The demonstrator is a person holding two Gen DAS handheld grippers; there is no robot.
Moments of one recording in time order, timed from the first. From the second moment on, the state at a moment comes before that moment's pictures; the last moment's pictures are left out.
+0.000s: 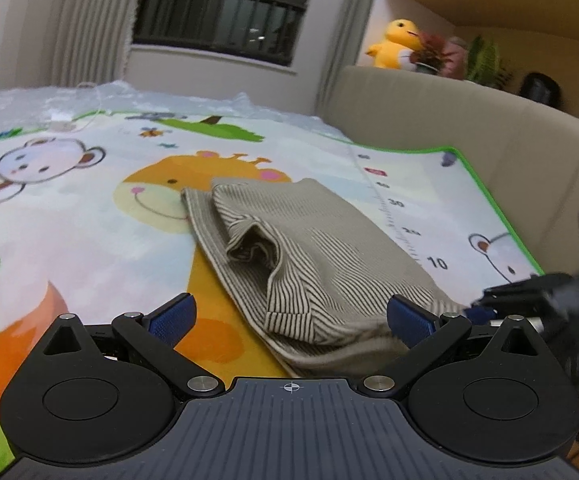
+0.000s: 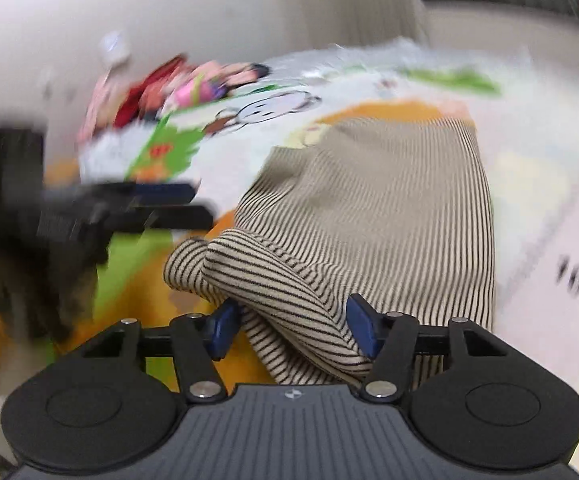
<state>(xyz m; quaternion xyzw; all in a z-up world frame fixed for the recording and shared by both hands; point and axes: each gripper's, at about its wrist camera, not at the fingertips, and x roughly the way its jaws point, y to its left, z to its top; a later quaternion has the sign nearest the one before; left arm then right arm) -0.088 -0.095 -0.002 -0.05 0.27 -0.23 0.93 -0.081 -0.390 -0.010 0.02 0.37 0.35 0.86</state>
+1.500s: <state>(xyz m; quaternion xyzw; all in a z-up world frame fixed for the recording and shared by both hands) -0.039 -0.057 0.035 -0.14 0.26 -0.26 0.92 -0.135 -0.352 -0.011 -0.30 0.23 0.33 0.86</state>
